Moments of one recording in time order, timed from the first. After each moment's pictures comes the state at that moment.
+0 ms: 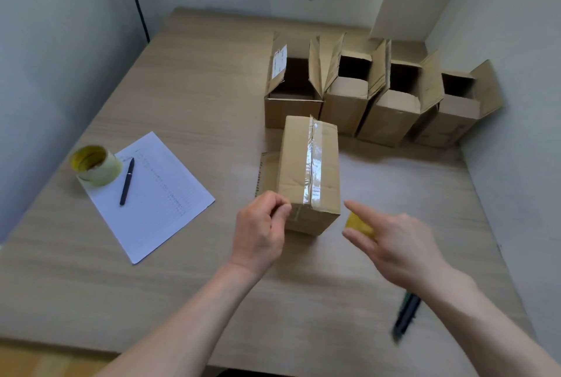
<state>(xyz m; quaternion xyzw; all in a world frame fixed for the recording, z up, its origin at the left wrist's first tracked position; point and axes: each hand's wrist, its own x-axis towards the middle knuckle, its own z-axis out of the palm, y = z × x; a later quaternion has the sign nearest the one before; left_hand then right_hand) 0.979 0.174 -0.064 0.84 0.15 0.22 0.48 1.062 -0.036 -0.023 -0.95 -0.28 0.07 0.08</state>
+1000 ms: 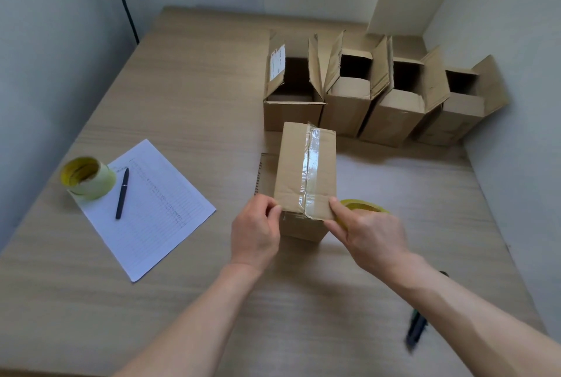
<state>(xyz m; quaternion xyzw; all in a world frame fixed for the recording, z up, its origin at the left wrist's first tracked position) 1.005 0.203 -0.112 0.87 0.20 0.21 0.39 1.084 0.009 -0.080 -0.92 -0.37 -0.11 0.04</state>
